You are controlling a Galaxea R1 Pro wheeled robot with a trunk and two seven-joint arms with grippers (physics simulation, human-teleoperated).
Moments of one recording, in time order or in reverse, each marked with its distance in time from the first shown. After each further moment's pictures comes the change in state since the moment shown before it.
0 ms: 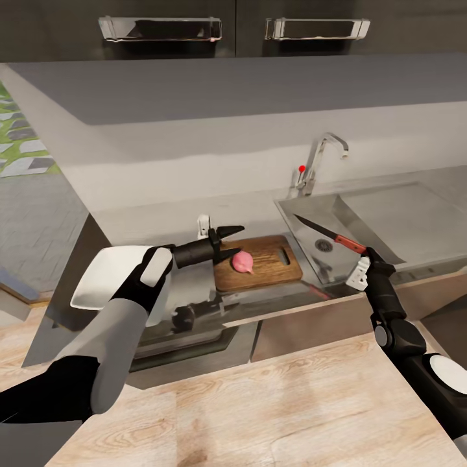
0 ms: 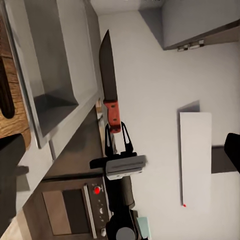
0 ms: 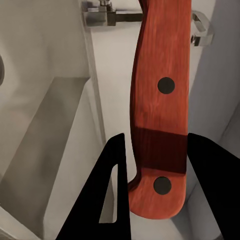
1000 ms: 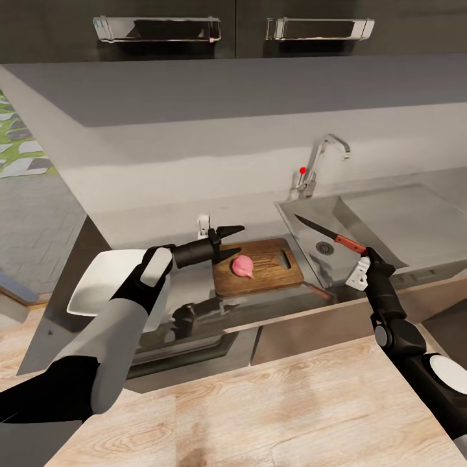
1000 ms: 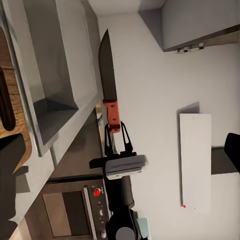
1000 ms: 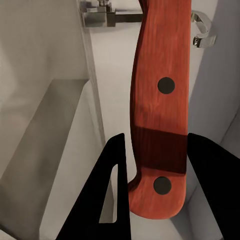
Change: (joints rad) left arm 0.000 0.000 -0.001 0.000 -0.001 0.000 -0.004; right arm 0.000 0.000 0.000 0.000 0.000 0.000 0.000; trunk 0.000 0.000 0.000
